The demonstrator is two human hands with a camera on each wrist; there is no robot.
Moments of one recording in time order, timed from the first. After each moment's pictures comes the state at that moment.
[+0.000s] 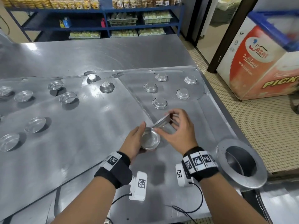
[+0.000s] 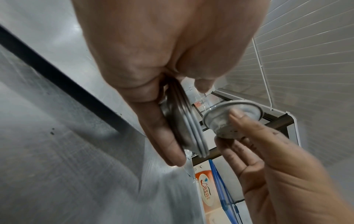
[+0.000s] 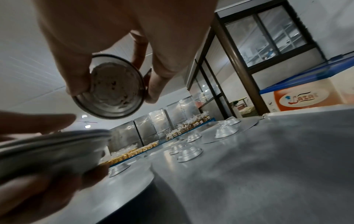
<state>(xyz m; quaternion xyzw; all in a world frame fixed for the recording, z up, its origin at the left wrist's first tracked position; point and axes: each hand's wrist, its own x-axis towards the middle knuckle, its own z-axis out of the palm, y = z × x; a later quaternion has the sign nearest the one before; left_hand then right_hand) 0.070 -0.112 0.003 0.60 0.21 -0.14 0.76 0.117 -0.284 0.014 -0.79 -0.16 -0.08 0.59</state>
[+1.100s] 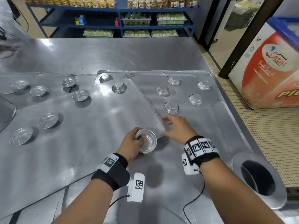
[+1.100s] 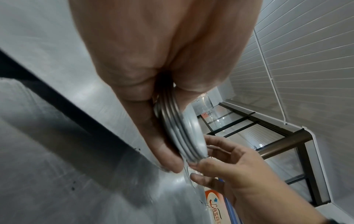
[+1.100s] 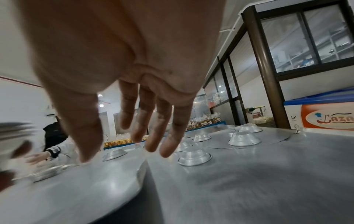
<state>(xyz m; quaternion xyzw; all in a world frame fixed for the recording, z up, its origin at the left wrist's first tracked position) 0.071 -0.064 -0.019 0.65 0.22 -0.06 0.73 0.184 -0.251 -0.002 -0.91 -0.21 0.13 0.33</state>
